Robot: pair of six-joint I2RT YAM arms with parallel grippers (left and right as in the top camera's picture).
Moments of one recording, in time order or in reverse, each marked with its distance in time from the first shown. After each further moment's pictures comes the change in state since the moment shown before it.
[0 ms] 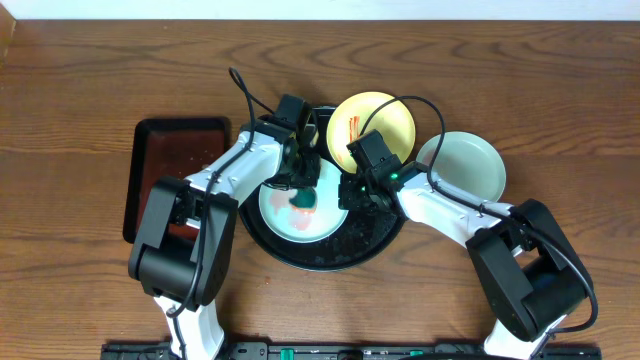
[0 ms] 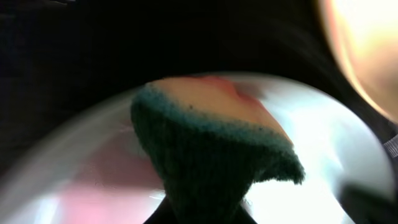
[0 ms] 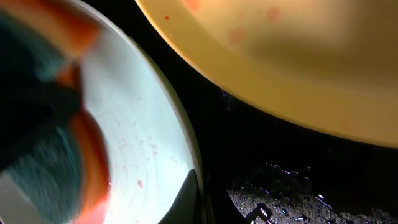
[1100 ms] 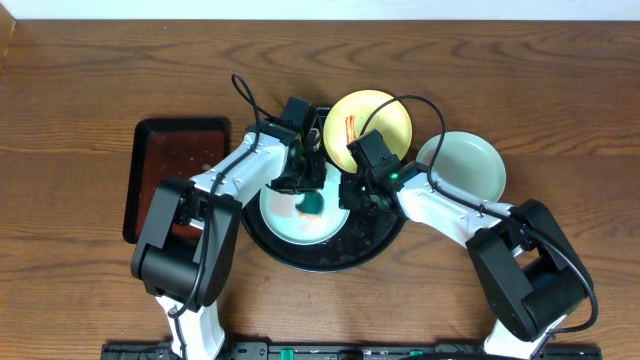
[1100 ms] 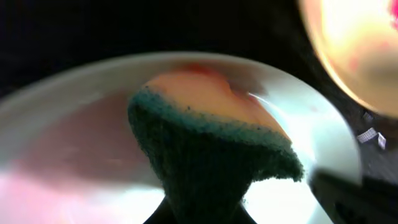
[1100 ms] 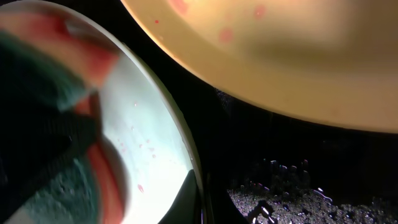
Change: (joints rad) left arm -0.022 0.002 0.005 -0.036 0.049 -0.105; right arm 0.000 0.000 0.000 0.000 0.010 0.000
